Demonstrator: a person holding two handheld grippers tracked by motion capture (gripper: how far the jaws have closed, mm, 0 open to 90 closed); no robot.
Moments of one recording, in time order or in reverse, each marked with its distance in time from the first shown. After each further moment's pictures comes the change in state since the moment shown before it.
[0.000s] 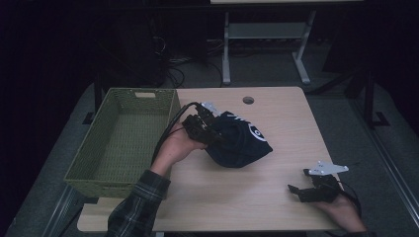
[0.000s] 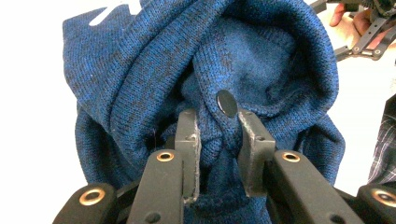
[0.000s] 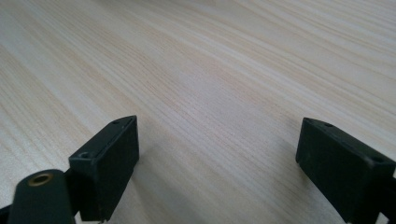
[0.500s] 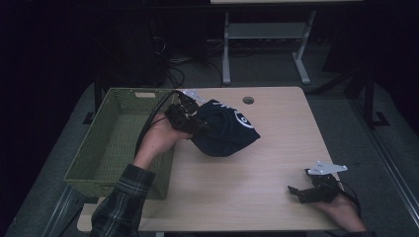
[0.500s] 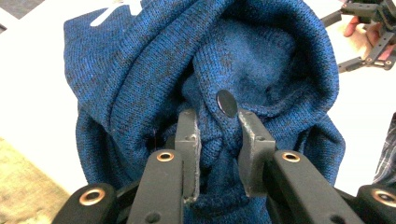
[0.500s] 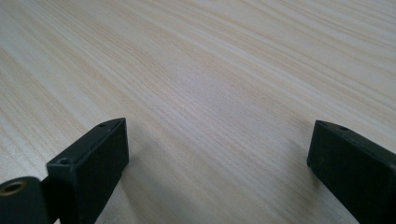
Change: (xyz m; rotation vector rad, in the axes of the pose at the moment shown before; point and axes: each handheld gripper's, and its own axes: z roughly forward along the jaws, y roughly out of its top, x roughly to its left) left arm 0.017 -0.004 -0.049 -0.031 0.074 -0.030; right arm 0.000 0.000 0.002 0.015 -0.003 0.000
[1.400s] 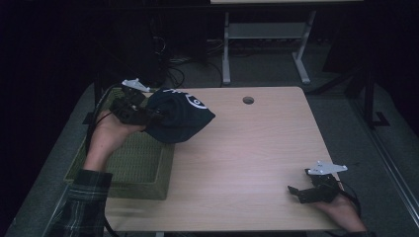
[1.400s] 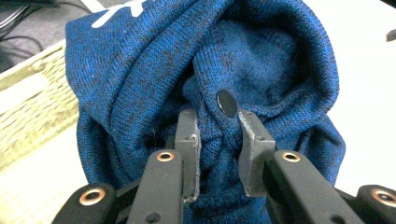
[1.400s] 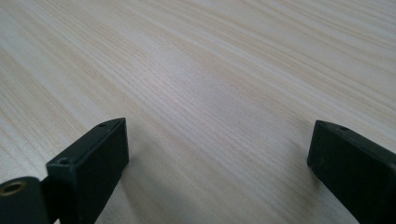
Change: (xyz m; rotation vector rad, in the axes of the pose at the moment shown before) left arm 0.049 -0.061 -0.088 -0.055 0.200 -0.160; right arm 0.000 0.000 0.000 0.001 0.000 -0.002
